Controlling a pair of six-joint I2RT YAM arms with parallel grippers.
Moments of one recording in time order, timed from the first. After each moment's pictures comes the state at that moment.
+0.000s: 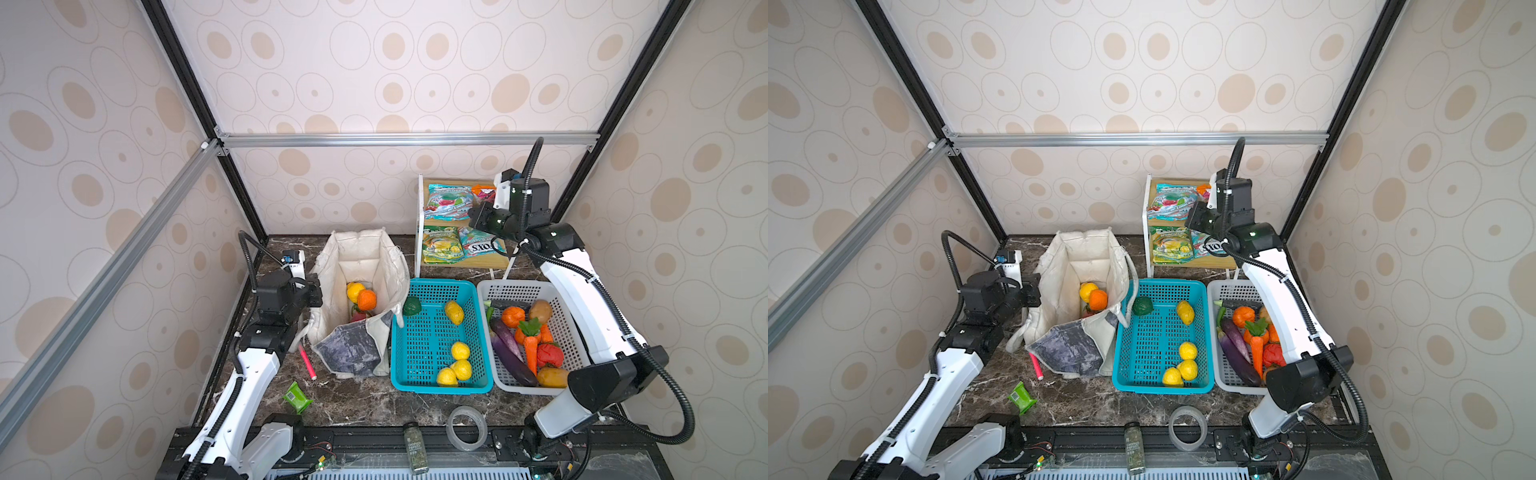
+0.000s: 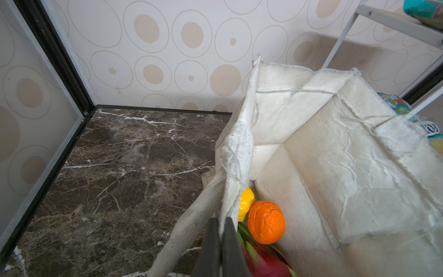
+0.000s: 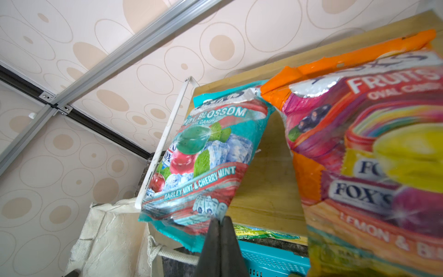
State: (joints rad) left arm -0.07 0.98 0.79 -0.17 0.10 -0.14; right arm 0.29 1.61 1.87 -0.66 -0.11 0.50
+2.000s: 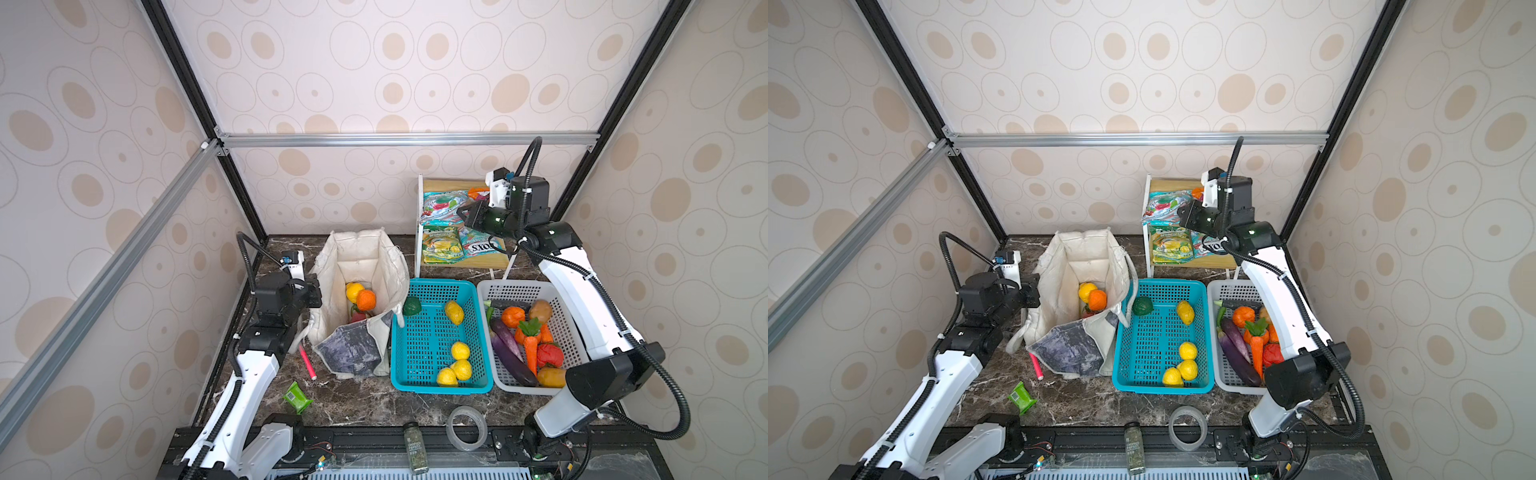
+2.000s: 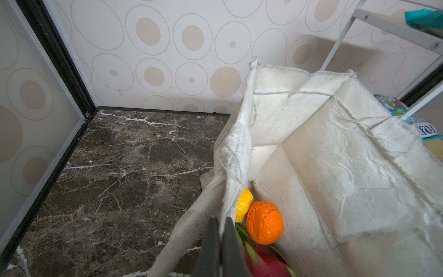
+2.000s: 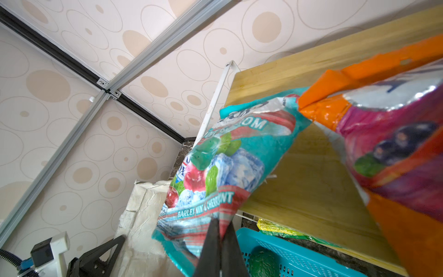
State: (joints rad) left arm -0.07 0.96 0.79 -0.18 0.10 -0.14; right arm 0.29 1.63 1.88 -0.63 -0.33 0.53
